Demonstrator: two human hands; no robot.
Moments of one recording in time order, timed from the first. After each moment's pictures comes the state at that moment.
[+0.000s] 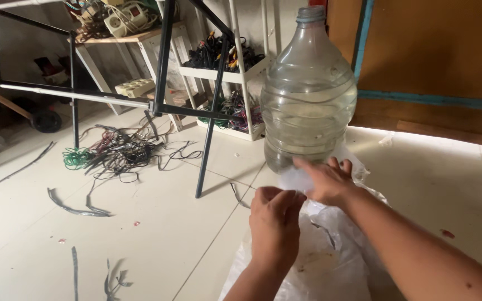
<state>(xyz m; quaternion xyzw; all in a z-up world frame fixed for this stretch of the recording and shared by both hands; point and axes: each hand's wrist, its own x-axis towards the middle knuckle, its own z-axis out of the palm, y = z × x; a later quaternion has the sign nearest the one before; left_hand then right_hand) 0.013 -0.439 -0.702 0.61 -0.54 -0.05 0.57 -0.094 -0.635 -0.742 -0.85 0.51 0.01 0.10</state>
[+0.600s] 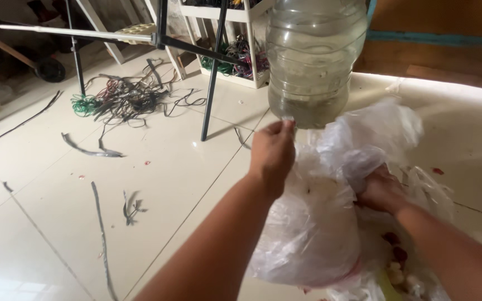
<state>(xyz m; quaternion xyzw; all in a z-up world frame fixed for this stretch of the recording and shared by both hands) 0.017 -0.445 -0.683 0.57 -0.34 -0.44 0.60 -0.225 -0.594 -0.886 -0.81 0.56 0.15 0.13</state>
